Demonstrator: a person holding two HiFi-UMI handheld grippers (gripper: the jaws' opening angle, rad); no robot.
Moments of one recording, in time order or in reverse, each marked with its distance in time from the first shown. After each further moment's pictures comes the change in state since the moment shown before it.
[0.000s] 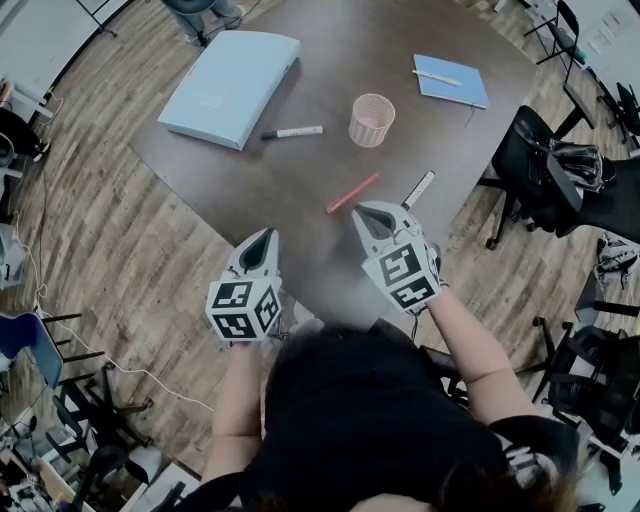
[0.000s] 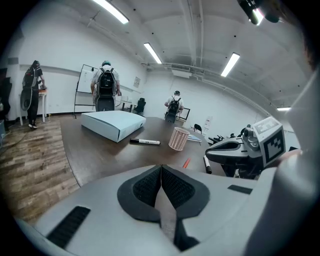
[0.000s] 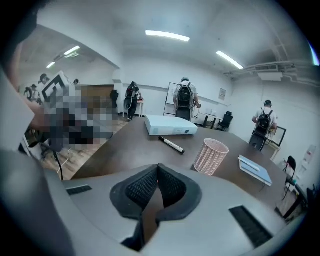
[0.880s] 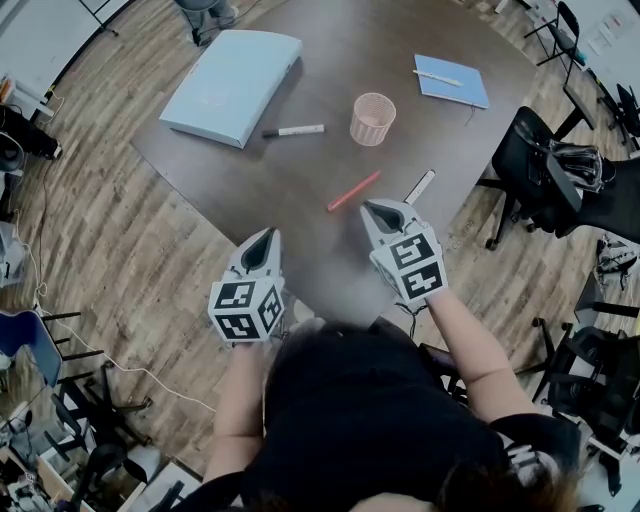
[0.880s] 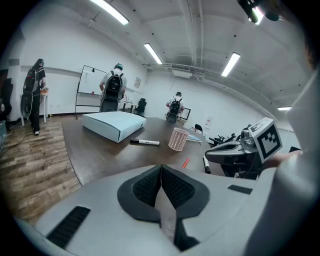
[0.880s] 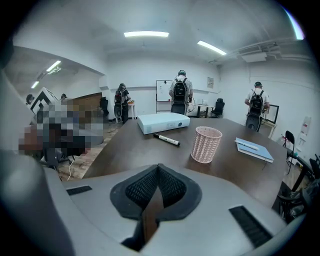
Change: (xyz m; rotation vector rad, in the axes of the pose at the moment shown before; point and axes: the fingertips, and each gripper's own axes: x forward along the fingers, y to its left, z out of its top) left arm -0.006 -0.004 0.001 -0.002 -0.004 0.012; right arm -0.002 -0.012 -0.012 0.195 0.026 -0.013
